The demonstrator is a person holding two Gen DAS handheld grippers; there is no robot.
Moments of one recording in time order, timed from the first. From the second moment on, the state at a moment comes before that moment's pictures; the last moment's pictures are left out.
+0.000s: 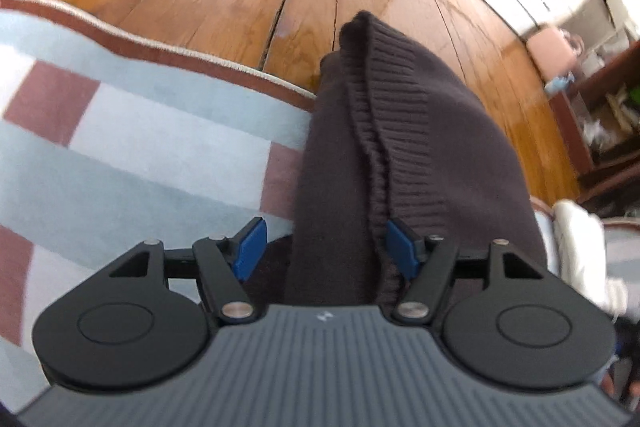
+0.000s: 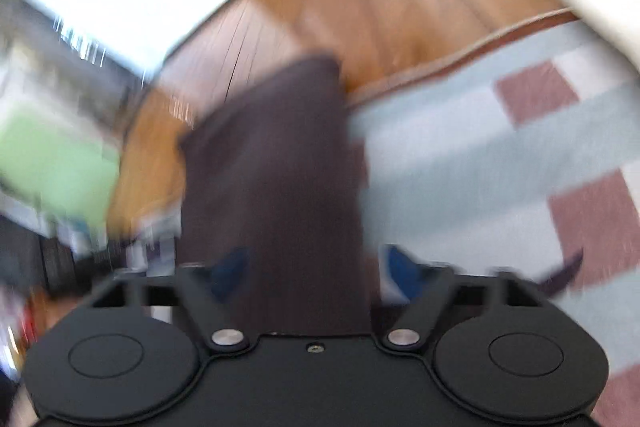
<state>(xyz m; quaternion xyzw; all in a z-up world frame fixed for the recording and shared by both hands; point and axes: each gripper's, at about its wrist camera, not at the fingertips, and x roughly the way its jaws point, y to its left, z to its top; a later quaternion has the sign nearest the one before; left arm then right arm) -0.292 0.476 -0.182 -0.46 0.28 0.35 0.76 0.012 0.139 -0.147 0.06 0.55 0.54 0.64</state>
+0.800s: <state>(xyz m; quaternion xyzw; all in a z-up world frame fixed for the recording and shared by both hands) -0.252 0.439 -0.146 -0.37 0.23 0.20 0.88 -0.081 0.236 -0.089 -0.15 0.44 0.60 0.65</state>
